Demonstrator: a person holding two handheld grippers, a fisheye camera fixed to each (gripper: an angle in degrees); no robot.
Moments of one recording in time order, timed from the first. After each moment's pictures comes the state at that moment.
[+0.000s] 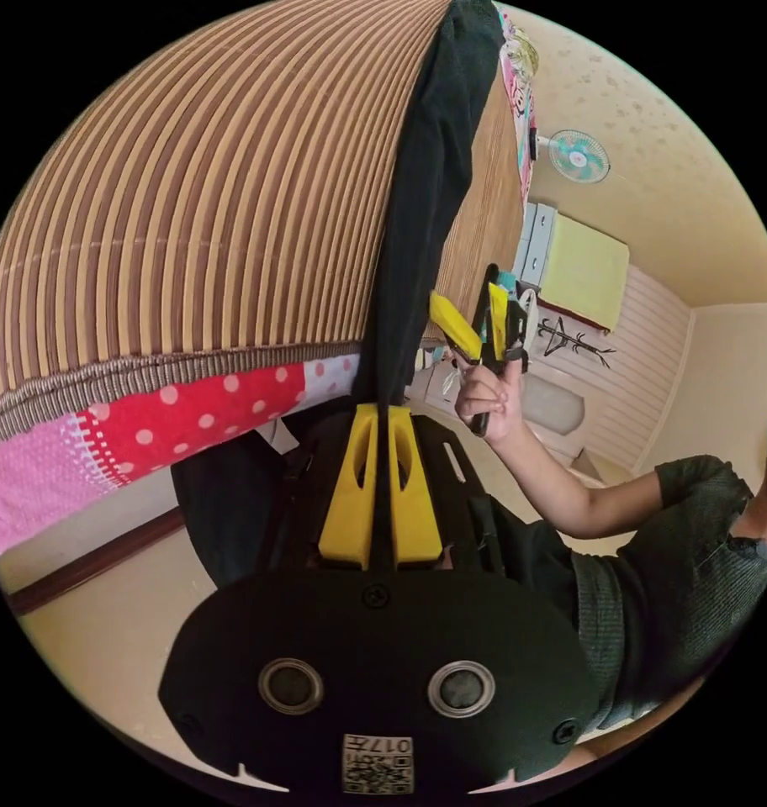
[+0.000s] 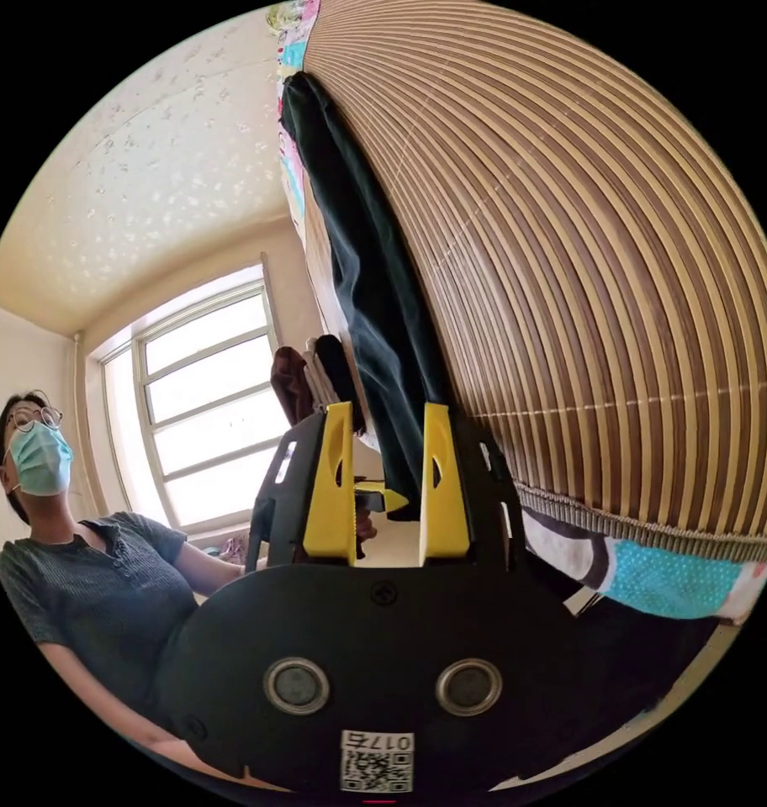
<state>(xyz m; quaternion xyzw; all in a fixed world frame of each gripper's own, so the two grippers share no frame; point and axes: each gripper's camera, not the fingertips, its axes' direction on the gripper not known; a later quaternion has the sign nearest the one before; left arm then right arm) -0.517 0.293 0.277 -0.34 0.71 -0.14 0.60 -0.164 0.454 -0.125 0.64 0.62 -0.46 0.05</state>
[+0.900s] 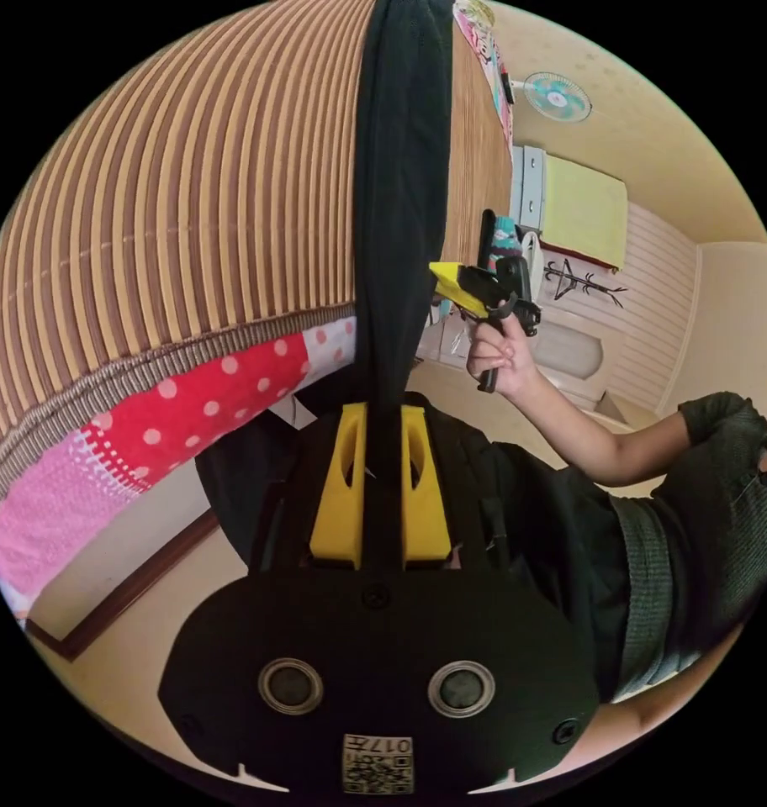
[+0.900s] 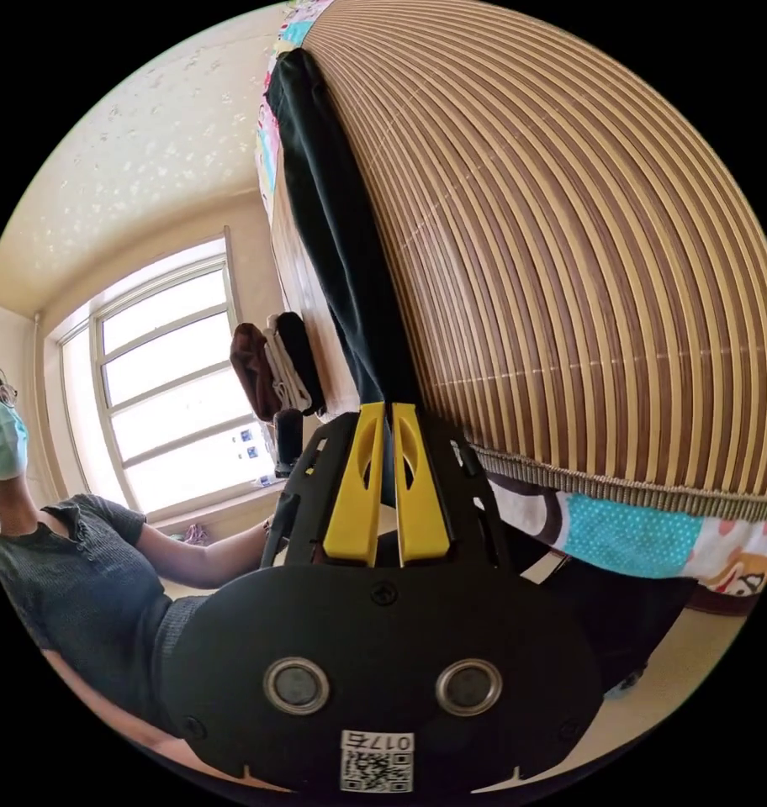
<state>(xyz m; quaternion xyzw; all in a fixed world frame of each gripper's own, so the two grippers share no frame) -0.481 0.309 0.253 -0.31 0.71 -0.02 0.63 -0.130 0.471 -0.124 0.65 0.64 -0.41 0.02</state>
